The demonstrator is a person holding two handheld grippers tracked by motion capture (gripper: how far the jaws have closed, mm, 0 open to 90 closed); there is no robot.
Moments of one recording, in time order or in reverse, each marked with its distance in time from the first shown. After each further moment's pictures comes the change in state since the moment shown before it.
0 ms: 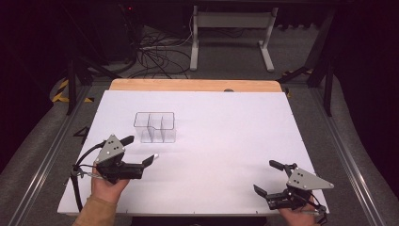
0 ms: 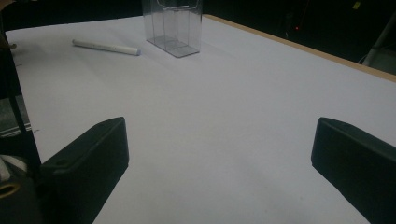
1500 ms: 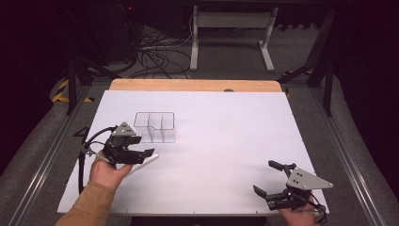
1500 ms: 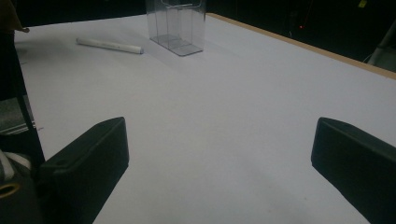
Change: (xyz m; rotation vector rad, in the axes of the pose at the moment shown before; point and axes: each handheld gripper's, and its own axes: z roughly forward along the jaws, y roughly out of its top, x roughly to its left) left arm 0.027 0.022 0.028 0.353 -0.029 -0.047; right arm 0.000 0.000 0.001 0.008 0.015 0.001
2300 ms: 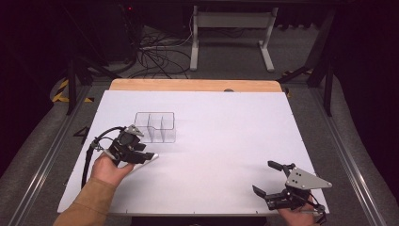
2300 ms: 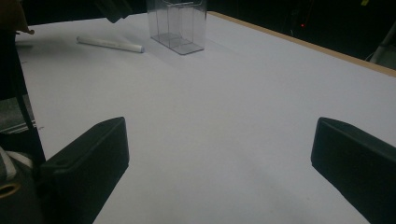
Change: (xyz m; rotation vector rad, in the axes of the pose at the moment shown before) left arm 0.010 0.001 0.029 0.222 -0.036 0.009; right arm 0.000 0.000 0.002 0.008 0.005 -0.001
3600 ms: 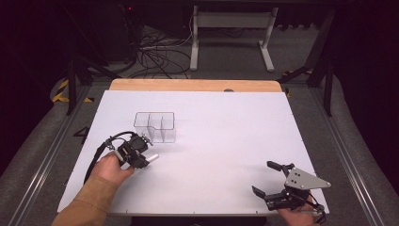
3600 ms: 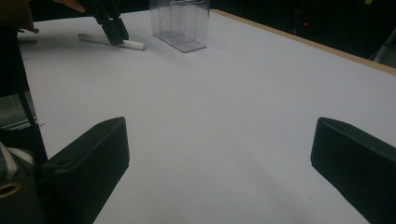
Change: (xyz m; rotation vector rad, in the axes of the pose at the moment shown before) left arm -0.002 0.001 0.034 0.314 0.072 0.090; right arm 0.000 0.000 0.001 0.010 0.006 -0.009
